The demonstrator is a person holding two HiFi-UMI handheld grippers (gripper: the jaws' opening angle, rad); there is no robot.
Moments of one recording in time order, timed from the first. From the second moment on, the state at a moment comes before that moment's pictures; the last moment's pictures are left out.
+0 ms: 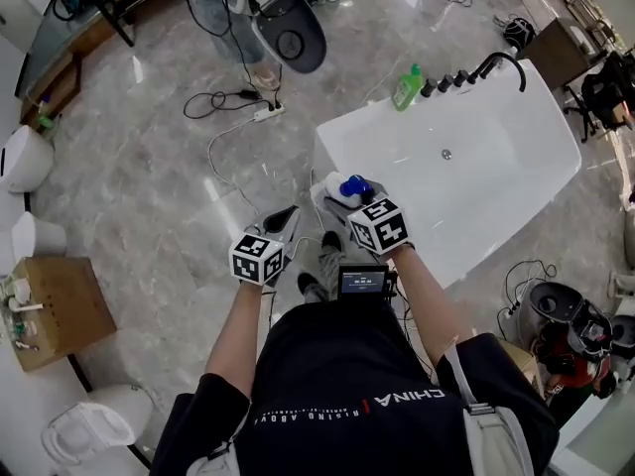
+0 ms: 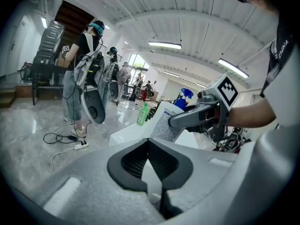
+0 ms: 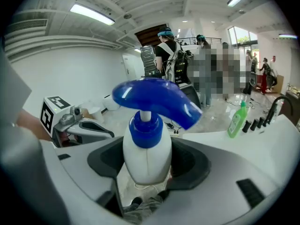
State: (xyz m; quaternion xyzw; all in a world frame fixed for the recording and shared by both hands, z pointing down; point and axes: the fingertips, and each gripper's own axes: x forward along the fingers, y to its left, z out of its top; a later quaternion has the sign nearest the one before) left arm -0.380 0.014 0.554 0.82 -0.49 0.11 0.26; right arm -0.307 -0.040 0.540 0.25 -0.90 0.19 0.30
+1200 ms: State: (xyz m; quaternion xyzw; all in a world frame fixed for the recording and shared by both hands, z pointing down) left arm -0.344 -0.289 0.643 0.87 -0.36 0.19 0.28; right arm -0.271 -0.331 0.669 0.36 -0.84 0.23 0.34
